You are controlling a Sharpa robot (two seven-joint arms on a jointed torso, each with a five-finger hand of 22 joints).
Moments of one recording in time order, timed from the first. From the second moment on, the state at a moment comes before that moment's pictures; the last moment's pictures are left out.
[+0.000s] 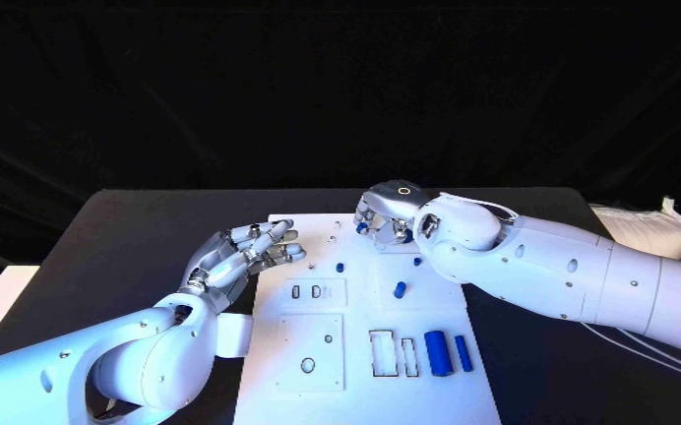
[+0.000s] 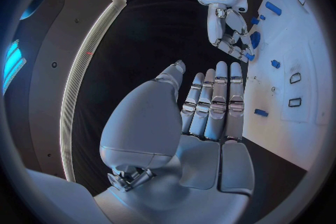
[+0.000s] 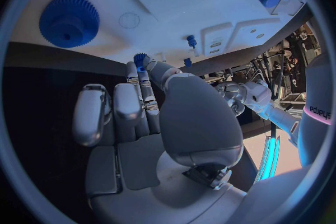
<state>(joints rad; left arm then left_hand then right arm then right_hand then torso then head) 1.11 -0.93 -0.03 1.81 0.11 -0.43 0.56 1.39 -0.05 0.14 0.14 0.21 0.98 0.23 0.07 0.07 1.06 0.18 0.07 0.07 1.13 0.12 0.14 0.13 0.17 0.94 0.22 0.26 0.08 1.24 -0.69 0.02 1.38 -1.79 -0.29 -0.12 1.35 -0.08 0.48 -0.02 0.07 1.17 0.11 0.08 0.10 1.26 0.07 0.06 0.06 1.47 -0.03 1.18 0.93 0.09 1.41 0.06 1.34 1.15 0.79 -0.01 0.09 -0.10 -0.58</state>
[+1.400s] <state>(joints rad) 1.11 -0.94 -0.03 1.83 0.11 -0.43 0.56 1.39 -0.05 0.15 0.14 0.21 0.98 0.23 0.07 0.07 1.06 0.18 0.07 0.07 1.13 0.12 0.14 0.13 0.17 0.94 0.22 0.26 0.07 1.25 -0.55 0.02 1.24 -1.81 -0.32 -0.12 1.36 -0.08 0.49 -0.01 0.06 1.17 0.12 0.07 0.10 1.26 0.07 0.06 0.06 1.47 -0.03 1.19 0.93 0.09 1.41 0.07 1.35 1.16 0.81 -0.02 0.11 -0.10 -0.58</state>
